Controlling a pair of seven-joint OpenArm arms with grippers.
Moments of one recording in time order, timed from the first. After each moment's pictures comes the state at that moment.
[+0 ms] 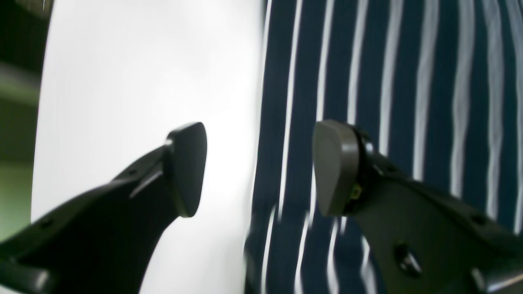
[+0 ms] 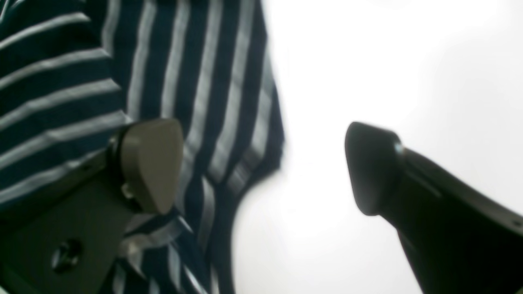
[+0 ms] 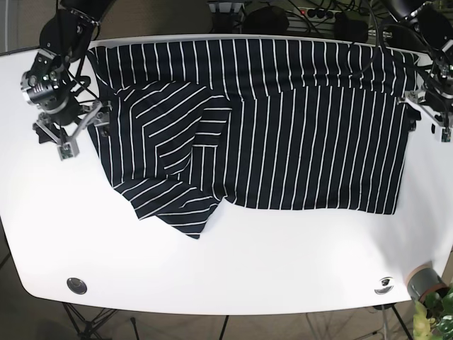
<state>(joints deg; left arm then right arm) 8.1 -17.4 -45.9 93.2 -13.9 -39.9 43.1 -5.5 7.7 31.2 107.8 12.4 38.4 -60.2</state>
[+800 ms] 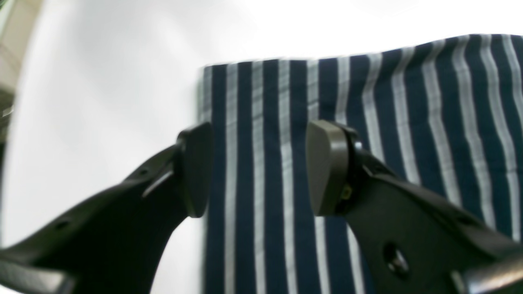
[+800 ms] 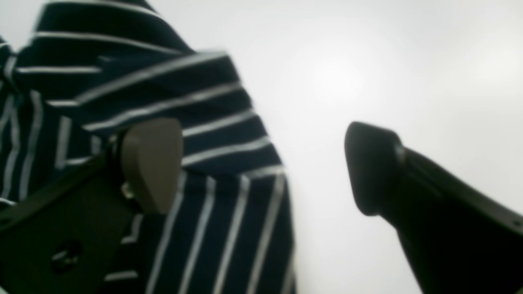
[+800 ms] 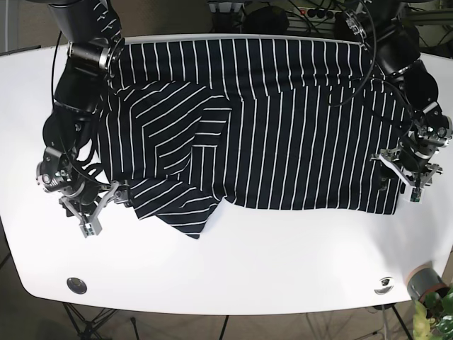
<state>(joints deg) -10.7 -15.5 -32.7 81.1 -2.7 -39.6 36.1 23.8 11.3 20.7 71.4 7.3 37.1 -51.7</state>
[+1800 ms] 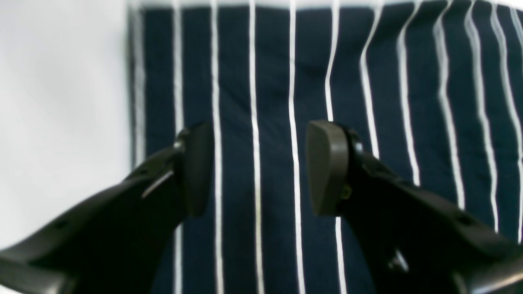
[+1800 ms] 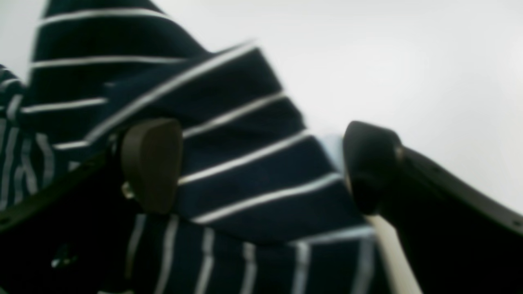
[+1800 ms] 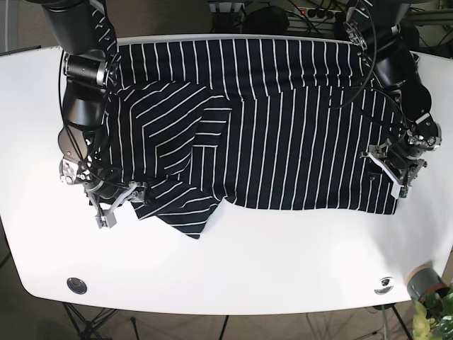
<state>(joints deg) -15.5 -15.5 -30.5 66.3 -1.4 -39.5 36.5 28.9 11.3 16.0 43.9 9.0 34.1 -32.1</state>
